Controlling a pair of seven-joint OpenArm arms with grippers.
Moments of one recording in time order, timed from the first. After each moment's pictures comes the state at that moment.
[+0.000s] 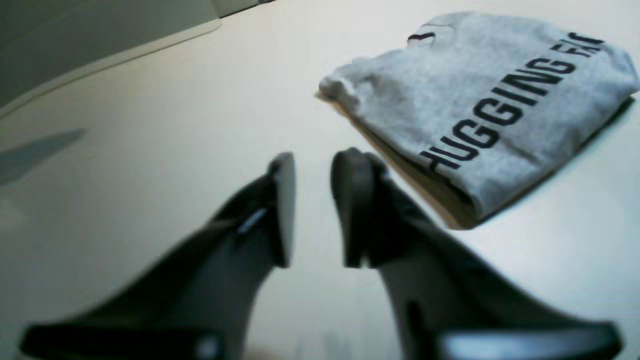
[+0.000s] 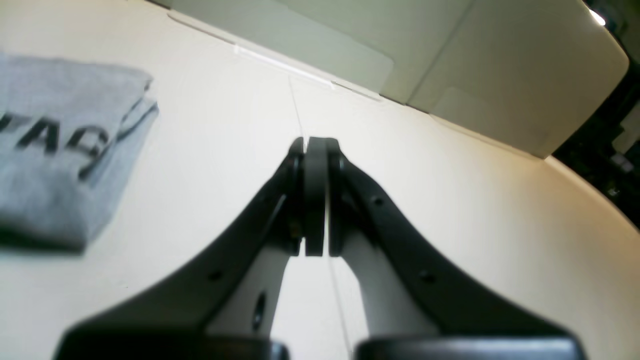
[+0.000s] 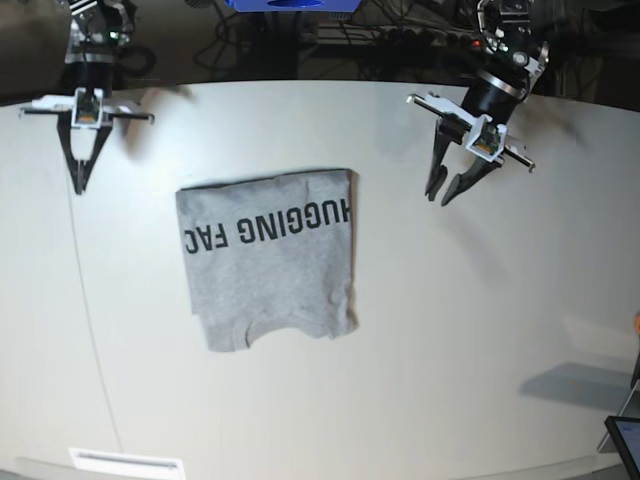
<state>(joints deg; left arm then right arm) 33.0 -10.3 -16.8 104.9 5.5 -33.7 -15.1 -36.0 23.8 -10.2 92.6 9.2 -30.9 37.5</state>
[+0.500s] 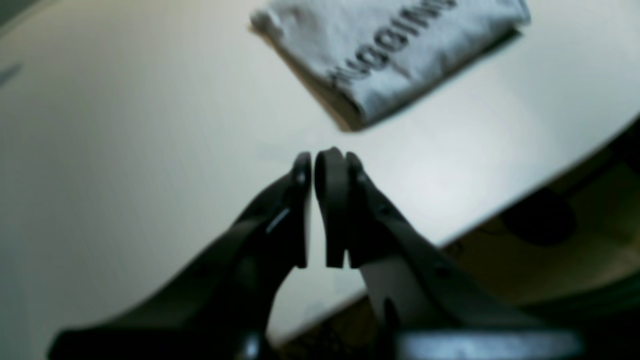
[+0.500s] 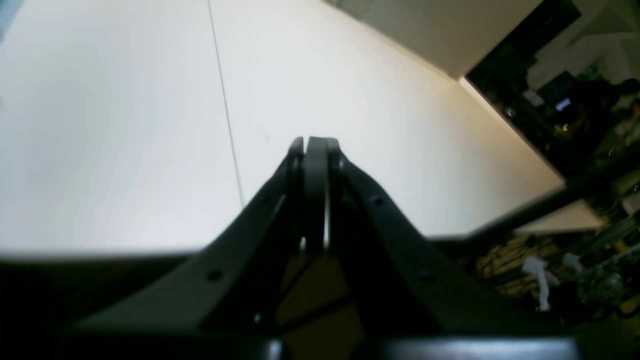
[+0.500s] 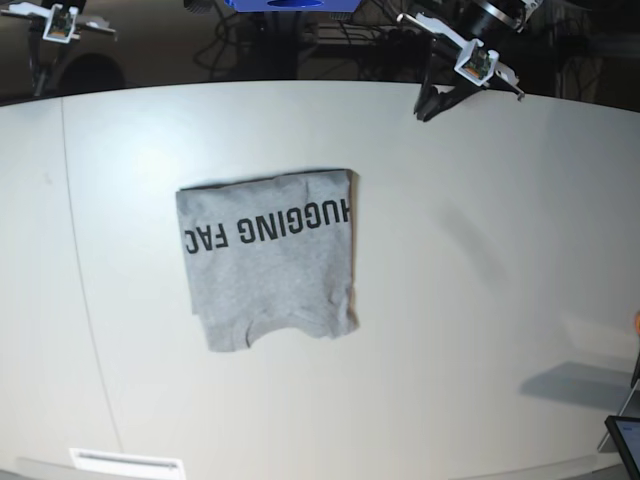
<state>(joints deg) 52.8 -10.0 -16.7 111.8 5.2 -33.8 -16.7 -56.3 14.8 5.1 90.5 8.5 -29.6 41.0</state>
